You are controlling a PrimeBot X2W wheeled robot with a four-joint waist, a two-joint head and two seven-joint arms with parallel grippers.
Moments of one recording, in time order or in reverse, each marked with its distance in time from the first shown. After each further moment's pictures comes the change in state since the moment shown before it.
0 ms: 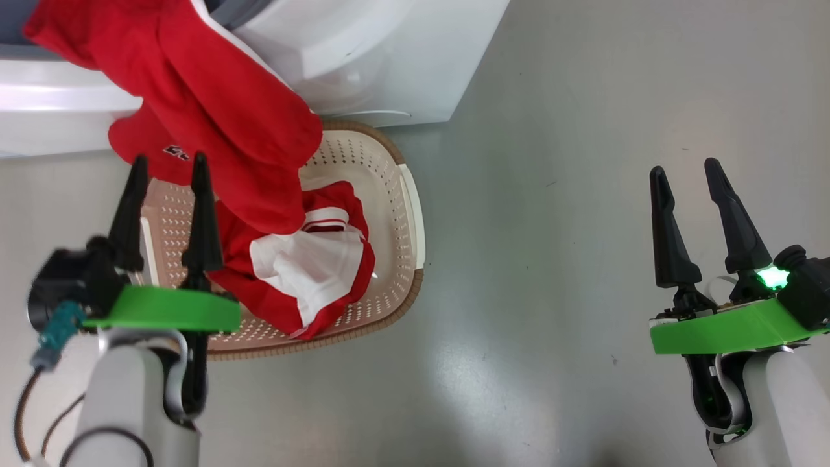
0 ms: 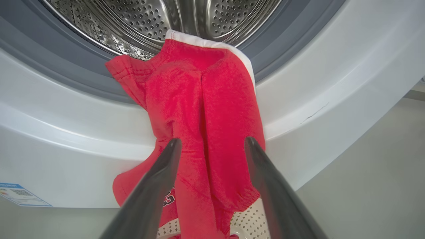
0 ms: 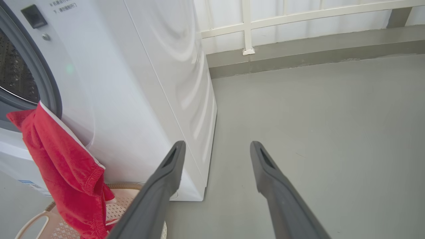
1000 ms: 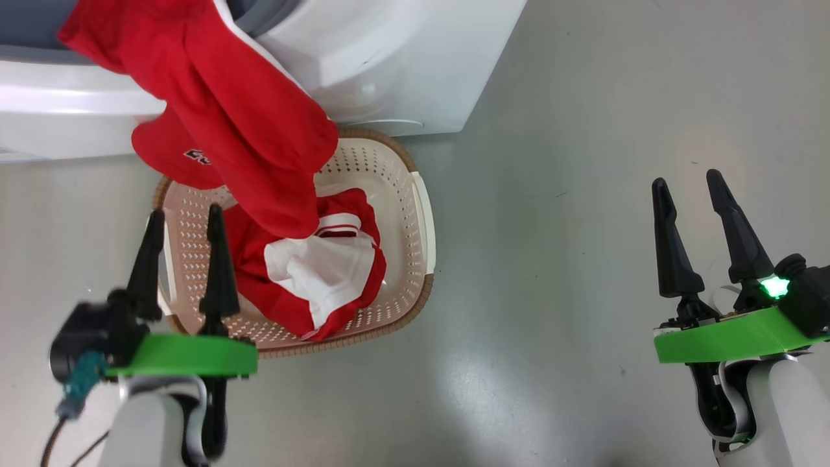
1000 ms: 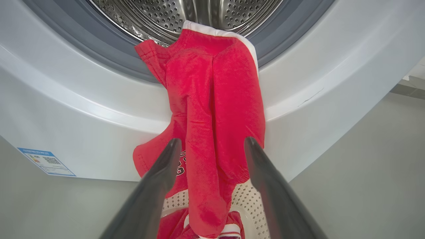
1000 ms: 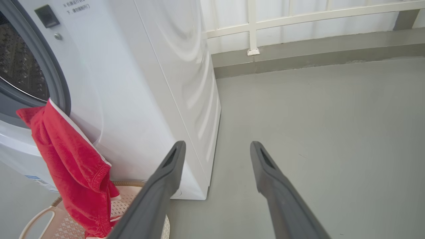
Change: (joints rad) left arm 0.178 0.004 -0.067 -0.136 -0.045 0.109 0.000; right arm 0.023 -0.016 0.000 0.004 -0.002 0.000 0.000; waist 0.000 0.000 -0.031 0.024
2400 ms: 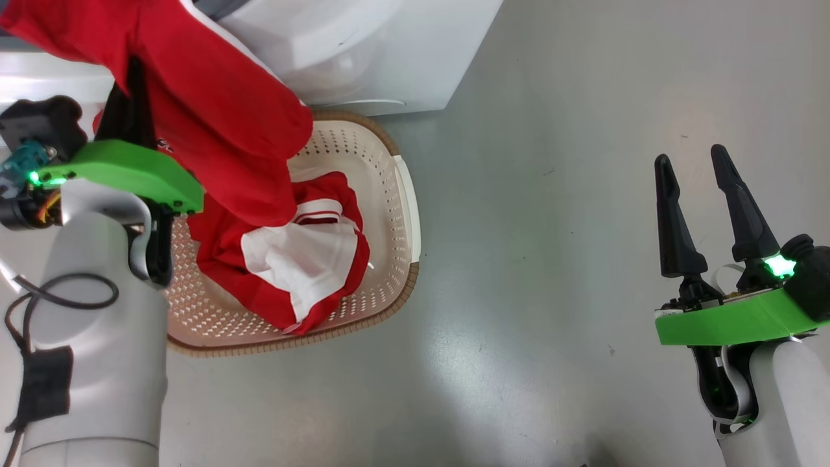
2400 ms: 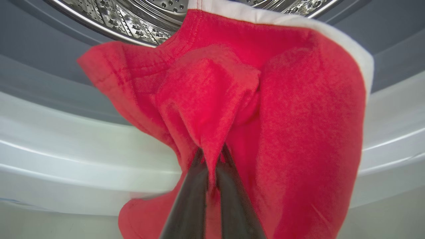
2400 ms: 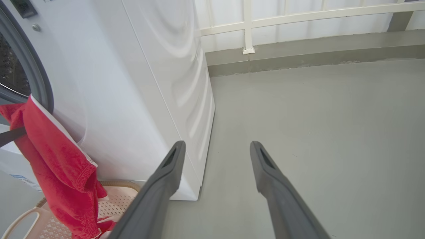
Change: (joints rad) left arm -0.630 0.023 0.126 0.707 0.091 -0.124 0.000; right arm -0.047 -0.003 0.002 -0.007 -0.007 0.000 0.000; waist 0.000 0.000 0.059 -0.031
